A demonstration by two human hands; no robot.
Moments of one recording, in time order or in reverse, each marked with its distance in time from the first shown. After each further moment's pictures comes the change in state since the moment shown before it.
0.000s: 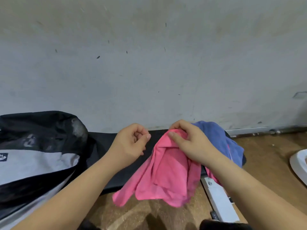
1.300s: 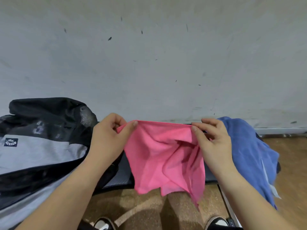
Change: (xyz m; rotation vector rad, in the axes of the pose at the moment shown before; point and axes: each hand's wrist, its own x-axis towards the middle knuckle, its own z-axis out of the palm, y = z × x) left_hand 0.004 -0.038 -0.038 0.212 0.450 -0.066; right_hand 0.015 0.067 0.044 0.168 0.426 0.102
